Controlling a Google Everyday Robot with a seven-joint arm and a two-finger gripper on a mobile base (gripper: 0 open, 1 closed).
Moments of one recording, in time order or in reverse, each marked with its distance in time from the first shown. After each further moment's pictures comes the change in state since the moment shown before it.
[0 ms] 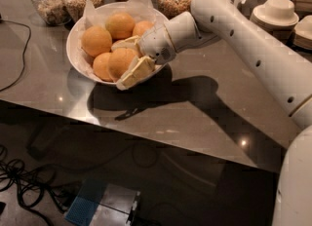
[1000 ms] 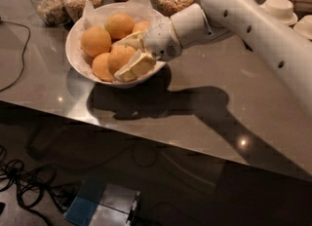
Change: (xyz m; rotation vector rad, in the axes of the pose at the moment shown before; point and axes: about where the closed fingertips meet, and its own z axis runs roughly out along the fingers) arm -0.026 0.015 -0.020 0.101 0.025 -0.079
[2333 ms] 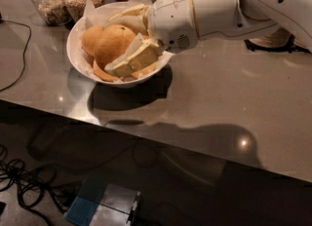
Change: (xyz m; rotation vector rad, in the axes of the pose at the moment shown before) arm -0.100 0.062 -0.042 0.157 -0.106 -0.159
